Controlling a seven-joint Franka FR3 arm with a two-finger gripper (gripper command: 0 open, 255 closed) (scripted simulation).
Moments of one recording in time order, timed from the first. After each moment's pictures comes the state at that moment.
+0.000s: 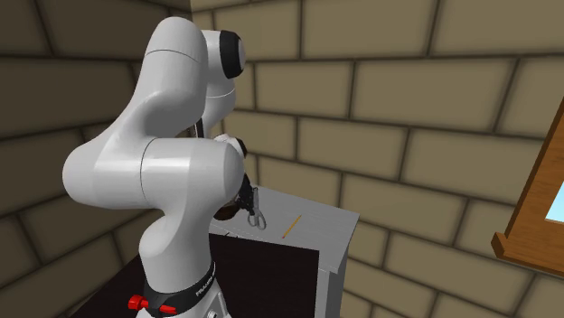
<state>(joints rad) 0.26 0.72 -0.04 -2.02 -0.57 2.39 -0.53</state>
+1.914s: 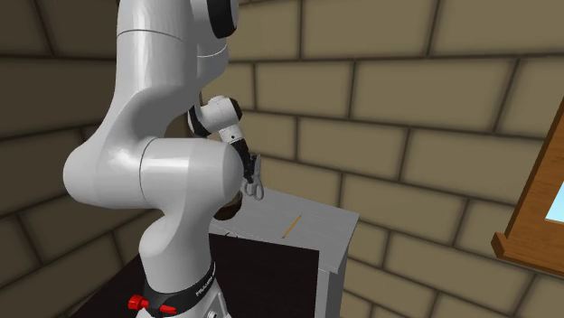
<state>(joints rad) 0.24 0.37 0.00 -2.12 -0.48 2.15 -0.67</state>
